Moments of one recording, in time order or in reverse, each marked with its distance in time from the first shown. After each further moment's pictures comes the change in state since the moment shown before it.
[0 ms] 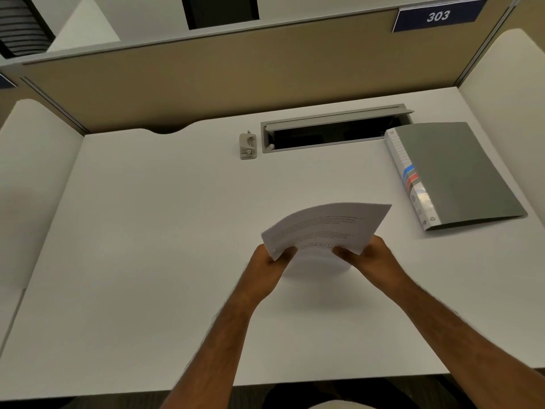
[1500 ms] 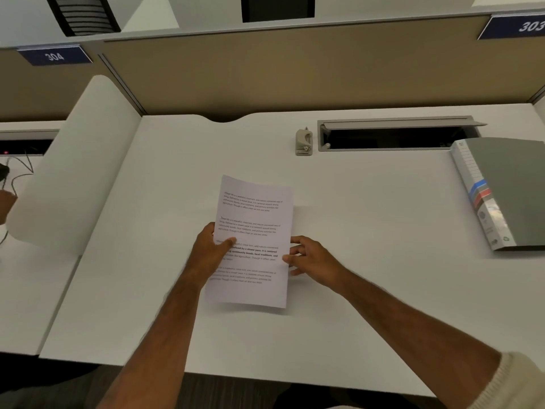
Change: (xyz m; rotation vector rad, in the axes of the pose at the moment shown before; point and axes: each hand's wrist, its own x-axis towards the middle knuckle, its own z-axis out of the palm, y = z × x) left_hand -0.002 -0.104 -0.226 0.119 0.386 -0.164; right_hand 0.049 -0.025 0.222 0.051 -0.421 0.221
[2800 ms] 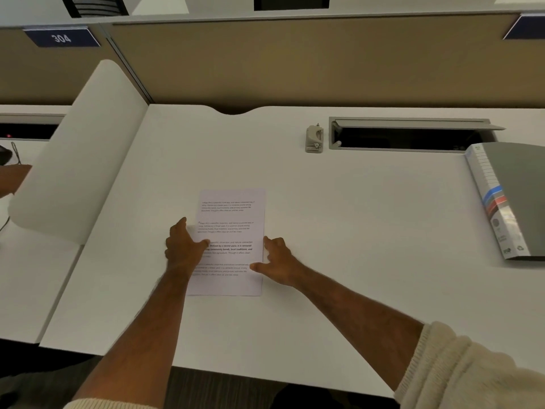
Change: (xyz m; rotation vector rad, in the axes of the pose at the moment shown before) left_hand 0.049 -0.072 -0.040 0.383 0.263 -0.197; right_hand 0.055 0.001 0.080 -0.545 -0.082 0.060
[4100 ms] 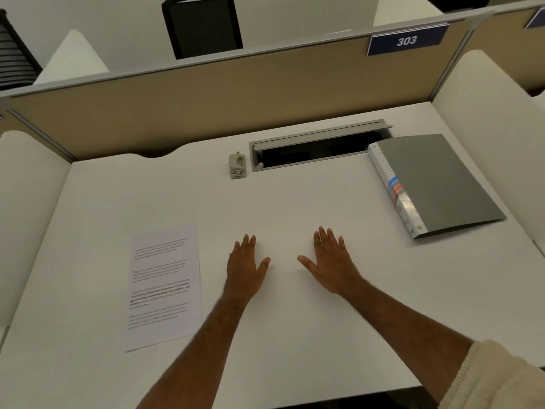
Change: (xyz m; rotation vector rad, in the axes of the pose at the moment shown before) left_hand -0.136 0.176 0.168 0.221 -0.297 0.605; right_hand -0.102 0.186 -0.162 -0.522 0.435 0.113
